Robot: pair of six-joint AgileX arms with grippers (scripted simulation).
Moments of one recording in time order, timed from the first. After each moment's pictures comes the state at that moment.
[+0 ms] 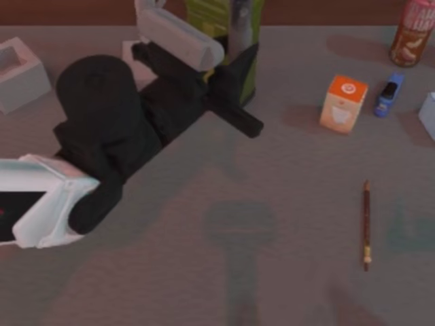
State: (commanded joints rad) left arm -0.63 1.61 0.73 0.94 0.15 0.02; right arm 0.05 0.16 0.11 0.10 -0.11 0.01
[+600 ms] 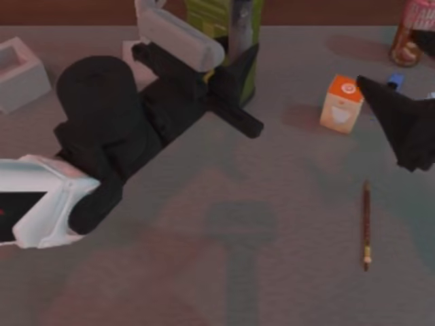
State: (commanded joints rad) left arm -0.63 1.61 0.73 0.94 0.15 0.02; right arm 0.23 1.01 0.55 0.47 -0.56 0.03
